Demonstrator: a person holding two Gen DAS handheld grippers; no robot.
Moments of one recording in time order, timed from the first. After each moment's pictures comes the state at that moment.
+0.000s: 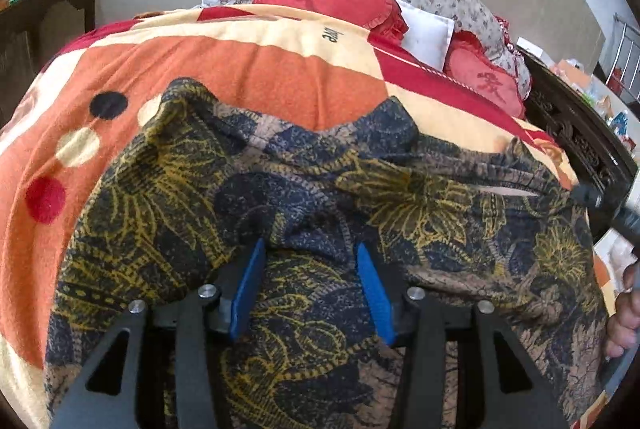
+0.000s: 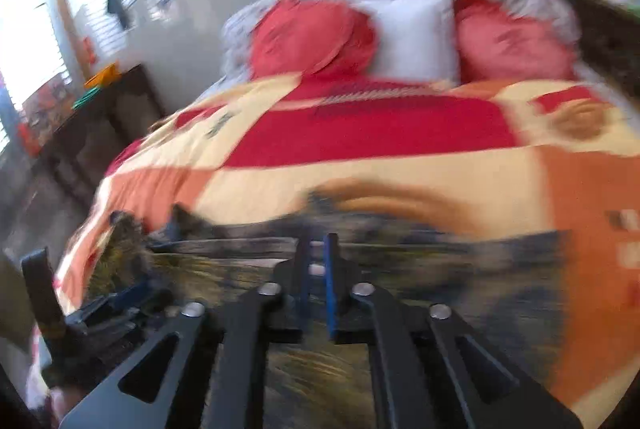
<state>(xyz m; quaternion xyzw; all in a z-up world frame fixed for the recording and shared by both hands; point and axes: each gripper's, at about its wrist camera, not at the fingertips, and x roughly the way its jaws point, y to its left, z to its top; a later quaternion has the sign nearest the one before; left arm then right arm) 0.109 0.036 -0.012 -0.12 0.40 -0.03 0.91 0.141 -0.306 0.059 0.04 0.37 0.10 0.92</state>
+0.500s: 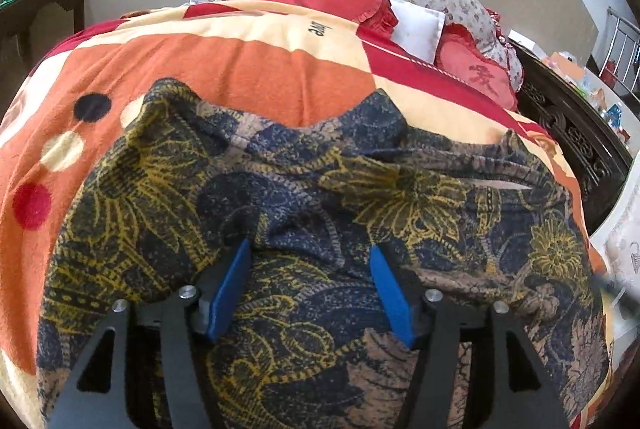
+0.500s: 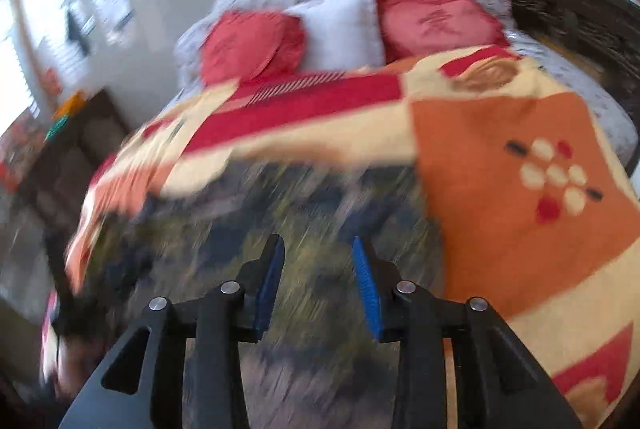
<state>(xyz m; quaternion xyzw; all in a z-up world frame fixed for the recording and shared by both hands) 0.114 0.032 -0.012 -0.11 0.40 -0.04 0.91 0.066 -0.326 0.052 0.06 0.42 0.09 0.90</state>
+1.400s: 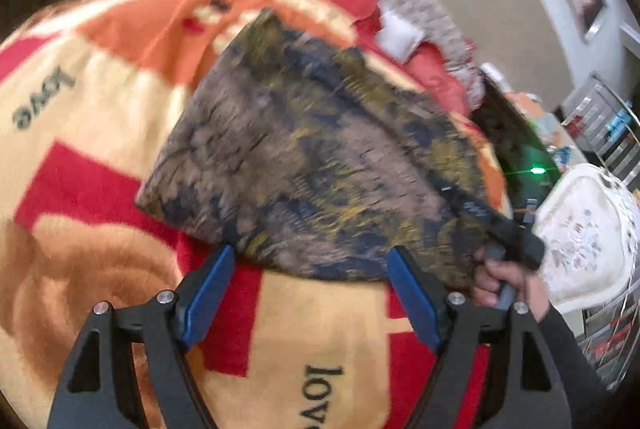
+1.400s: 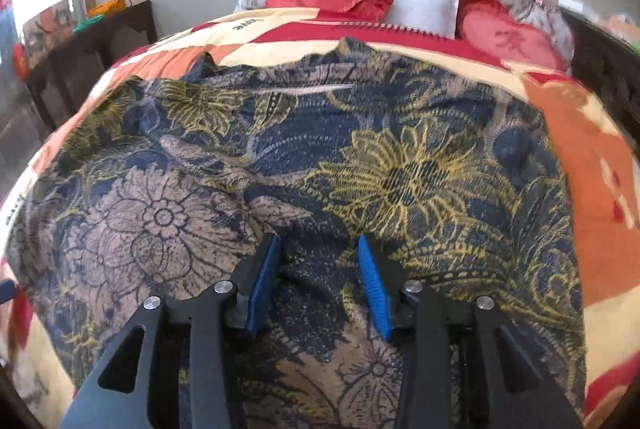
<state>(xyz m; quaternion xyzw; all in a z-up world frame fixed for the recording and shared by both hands) -0.087 0.086 -0.006 -0.25 0.43 -0.08 0.86 0.041 -0.248 0.001 -0.03 0.40 0.16 0.90</state>
